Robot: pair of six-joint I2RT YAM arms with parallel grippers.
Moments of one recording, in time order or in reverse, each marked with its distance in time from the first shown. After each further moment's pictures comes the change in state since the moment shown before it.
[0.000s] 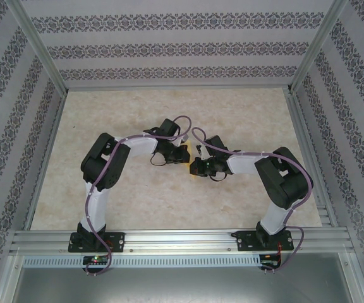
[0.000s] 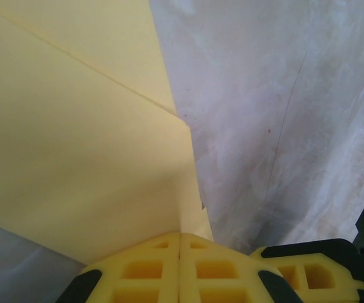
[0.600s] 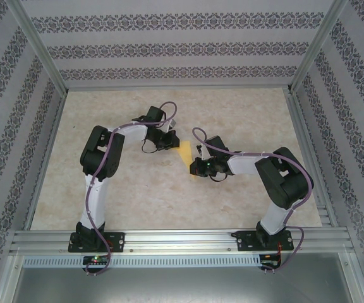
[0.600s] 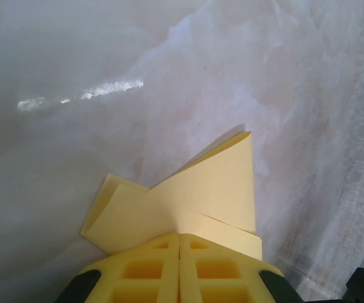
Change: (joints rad) left arm 0.171 0.113 0.162 -0.043 0.062 0.037; right arm -0.005 -0.004 -0.016 0.028 -0.010 0.001
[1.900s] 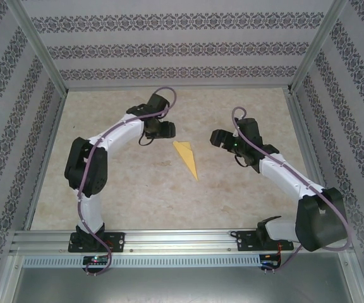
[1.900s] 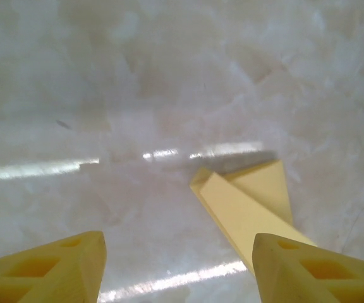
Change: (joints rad) left arm -0.114 -0.279 0.070 -0.352 -0.605 -0.010; right arm -0.231 -0.446 0.034 -0.180 0.370 -0.018
